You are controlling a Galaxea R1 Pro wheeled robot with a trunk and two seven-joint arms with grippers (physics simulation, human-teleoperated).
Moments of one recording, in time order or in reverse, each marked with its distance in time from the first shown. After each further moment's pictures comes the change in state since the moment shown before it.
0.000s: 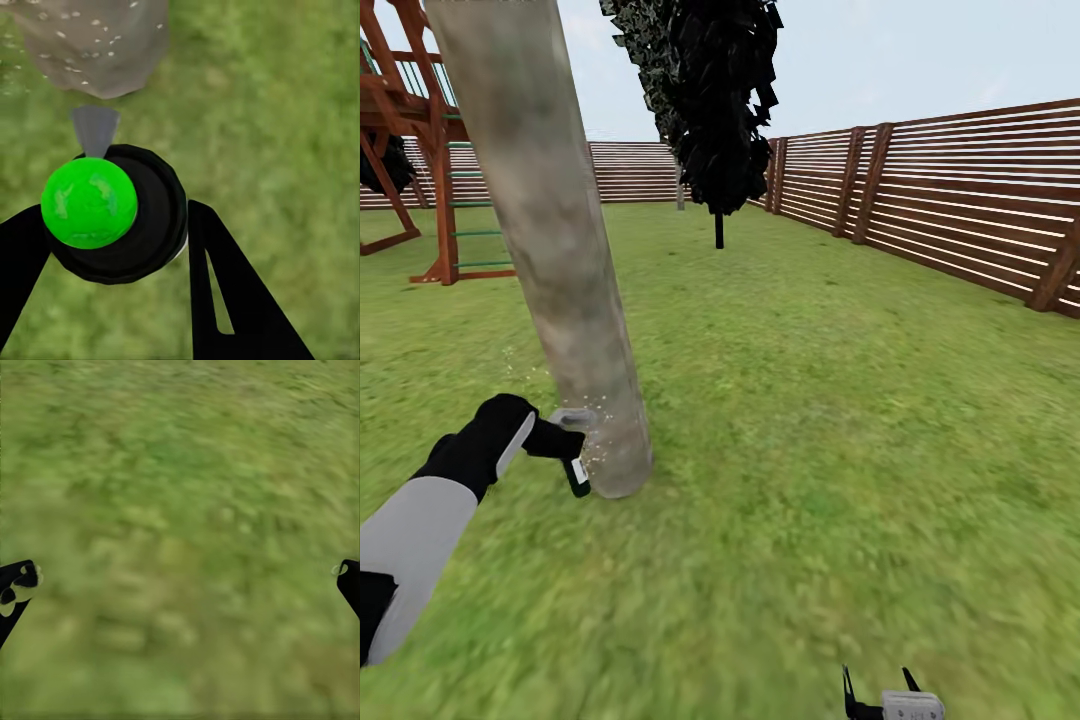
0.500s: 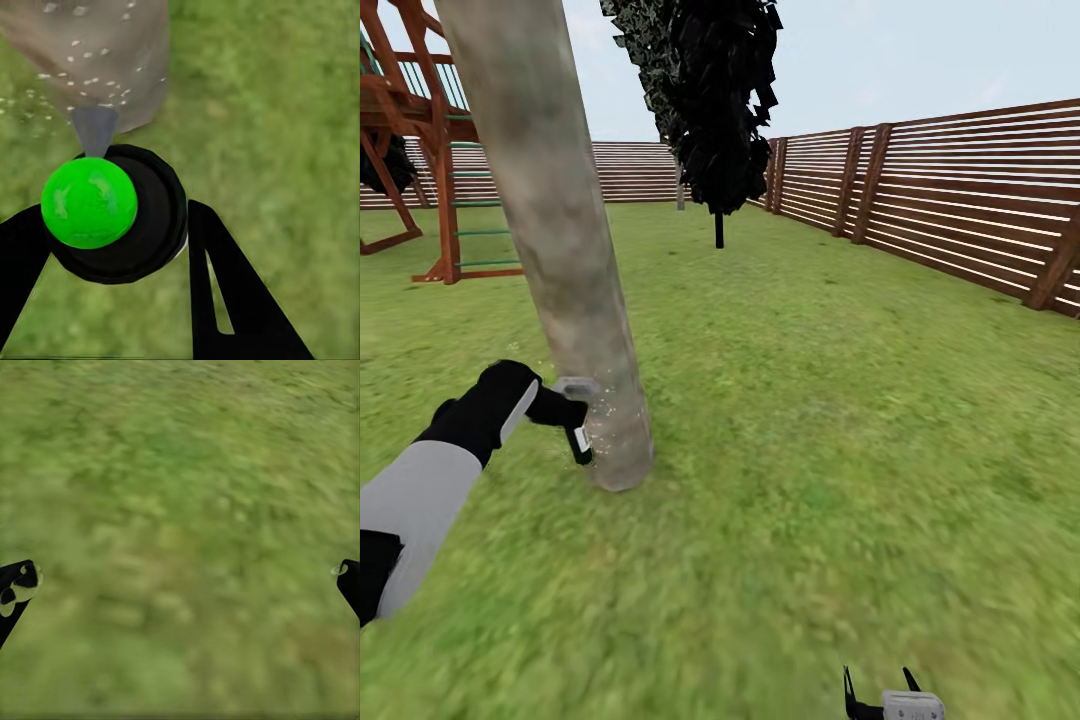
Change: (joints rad) left arm -0.126 -0.009 -0.054 0.034 -0.003 0.001 -0.001; right arm 0.000 -0.001 -0.001 0.000 0.000 0.000 0.000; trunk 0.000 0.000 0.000
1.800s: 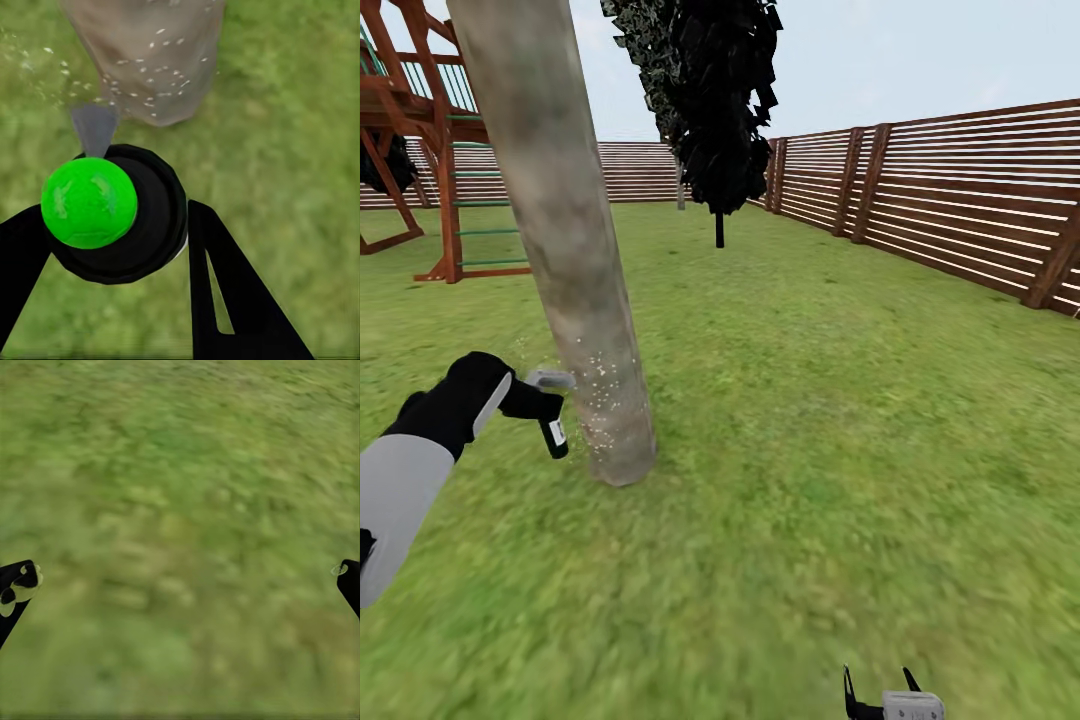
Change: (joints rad) left arm -0.026 0.074 -0.002 0.004 0.000 -0.002 0.000; right arm 0.000 0.000 0.000 0.000 0.000 0.000 0.000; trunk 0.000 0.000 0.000
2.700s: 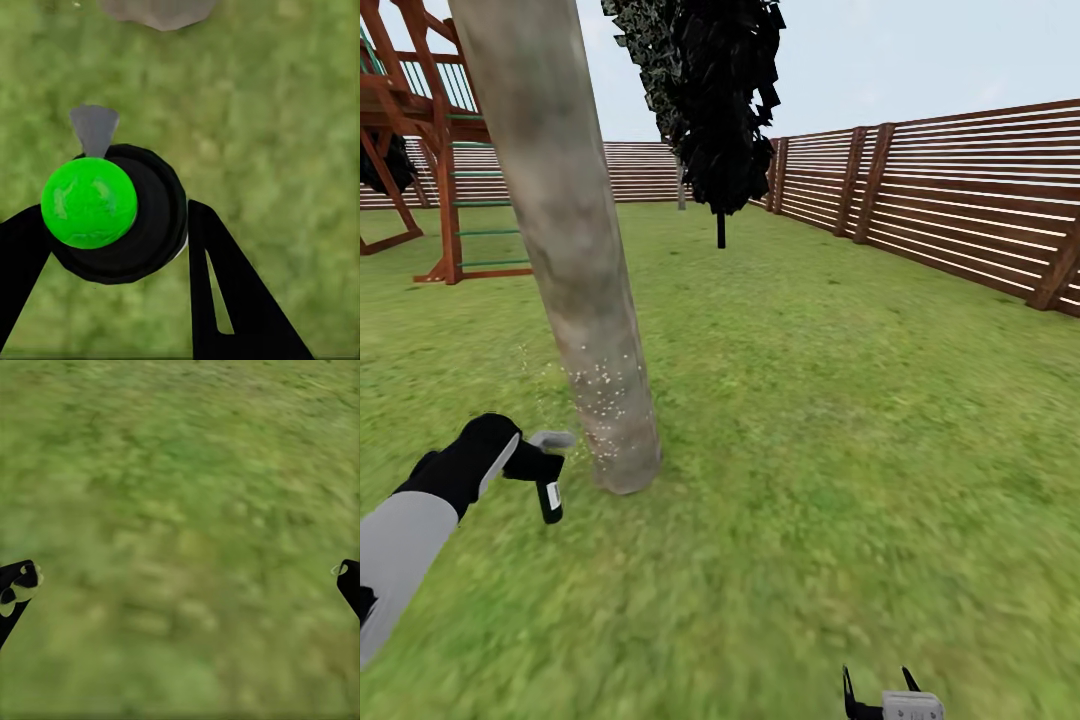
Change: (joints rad) left arm 0.187 -0.003 0.006 0.030 -0.003 -0.020 0.009; right arm 0.000 0.002 0.001 0.000 0.000 0.000 0.000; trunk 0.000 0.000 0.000
